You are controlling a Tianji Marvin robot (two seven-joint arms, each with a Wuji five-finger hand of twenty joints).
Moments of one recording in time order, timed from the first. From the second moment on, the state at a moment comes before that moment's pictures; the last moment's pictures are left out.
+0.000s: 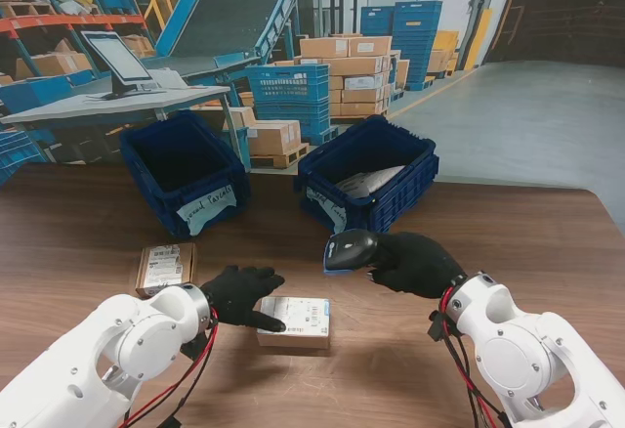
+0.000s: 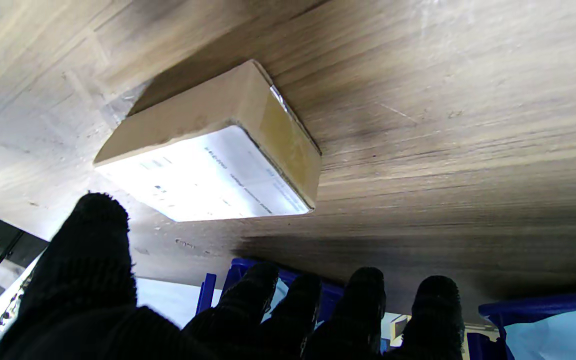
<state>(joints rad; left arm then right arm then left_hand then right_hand) 1.49 -0.99 -1.07 -1.76 0.83 -0.05 -0.51 -1.74 -1.05 1.39 -1.96 -0.67 -0.08 0.22 0.68 -0.09 0.03 0.04 0.27 0.38 0.01 0.28 0.18 0.31 0.04 0.32 0.16 0.35 0.07 0.30 -0.05 0.42 0.27 0.45 0.82 -0.46 0.73 -0.10 0.57 -0.11 0.97 0.85 0.80 0.10 0.92 0.85 0.92 0.07 1.10 0.92 0.54 0.17 1.23 0.96</state>
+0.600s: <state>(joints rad) 1.46 -0.99 -0.99 -1.75 0.91 -0.07 -0.50 -1.77 -1.05 1.42 -1.99 -0.62 -0.07 0.22 0.67 -0.12 0.03 0.04 0.25 0.39 0.01 0.25 0.17 0.31 0.03 0.31 0.16 0.35 0.07 0.29 -0.06 0.42 0.25 0.45 0.82 -0.46 0.73 -0.10 0.57 -0.11 0.97 0.85 0.80 0.10 0.92 0.85 0.92 0.07 1.10 0.92 0.54 0.17 1.23 0.96</state>
